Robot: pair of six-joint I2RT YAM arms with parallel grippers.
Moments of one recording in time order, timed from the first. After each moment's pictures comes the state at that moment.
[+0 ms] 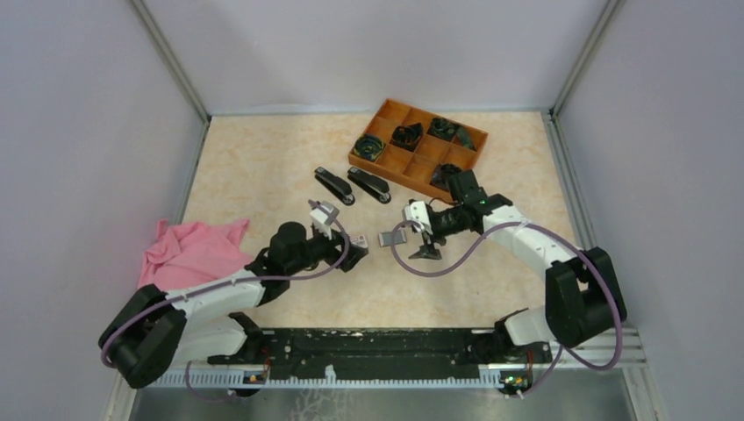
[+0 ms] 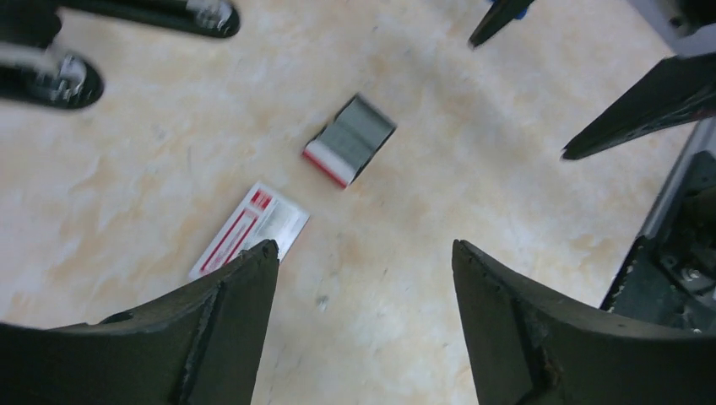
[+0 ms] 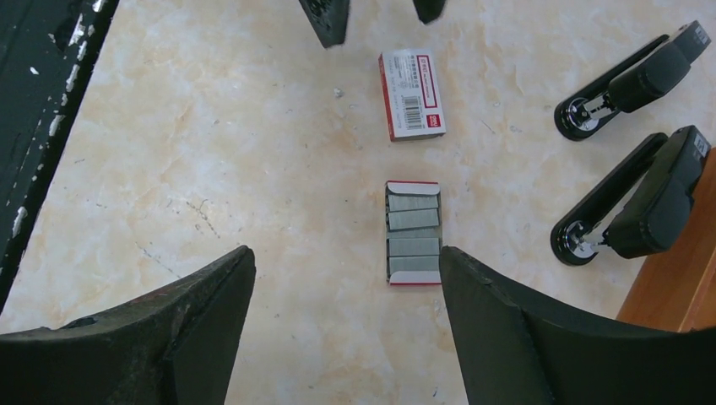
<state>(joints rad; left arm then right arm) -0.72 1.17 0.38 0.51 0.20 -0.31 0.41 1.37 0.87 -0.54 -0.96 -1.20</state>
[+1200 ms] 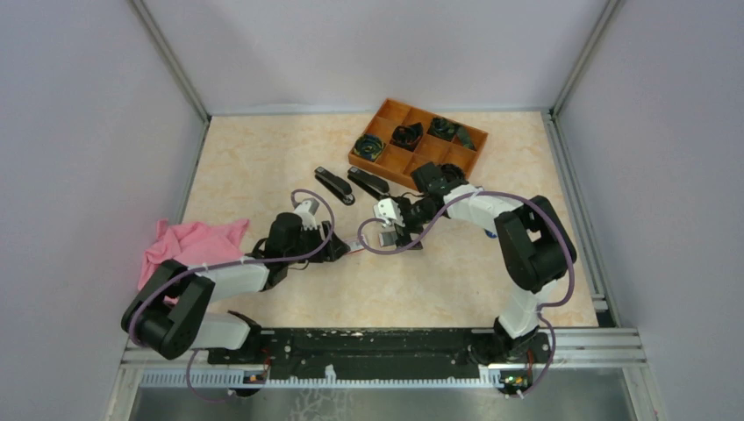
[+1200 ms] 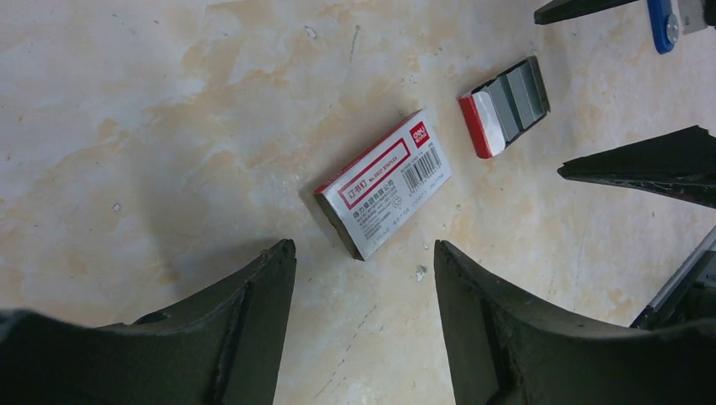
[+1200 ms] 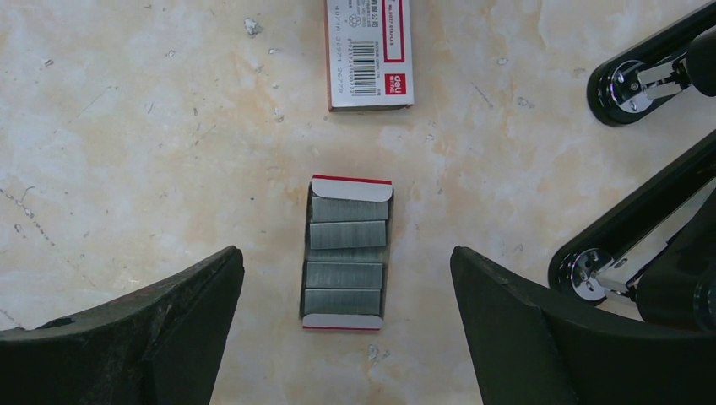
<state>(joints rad) -0.50 1.33 0.33 0.44 0.23 -0.56 0.52 1.76 1.07 -0.45 -0.76 -1.25</state>
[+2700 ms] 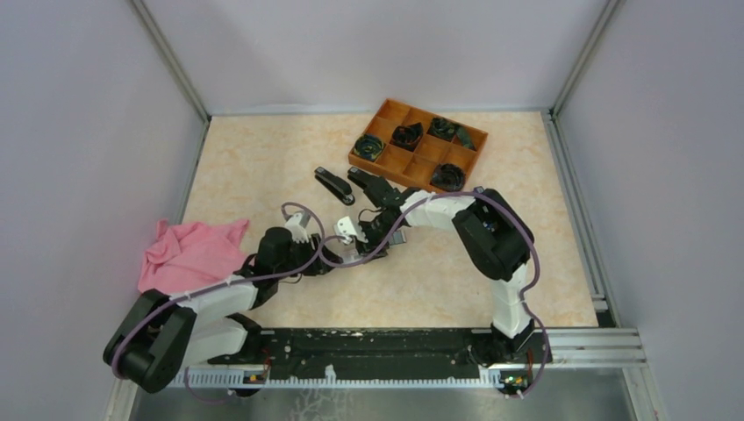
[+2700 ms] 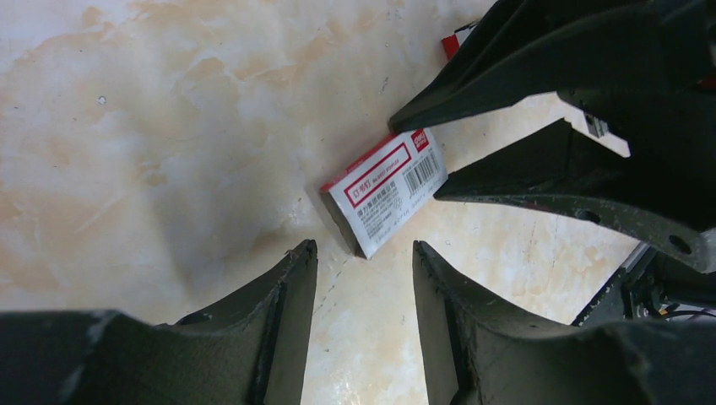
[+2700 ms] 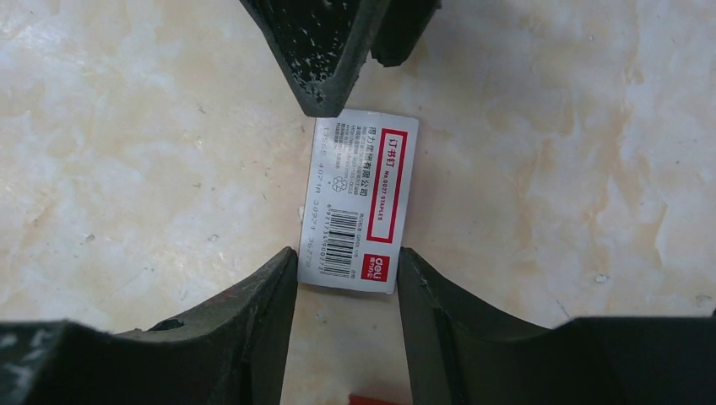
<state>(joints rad) -0.50 1.16 0.21 0.40 0.27 -0.60 0.75 1.98 1.27 -0.47 -0.74 -1.13</state>
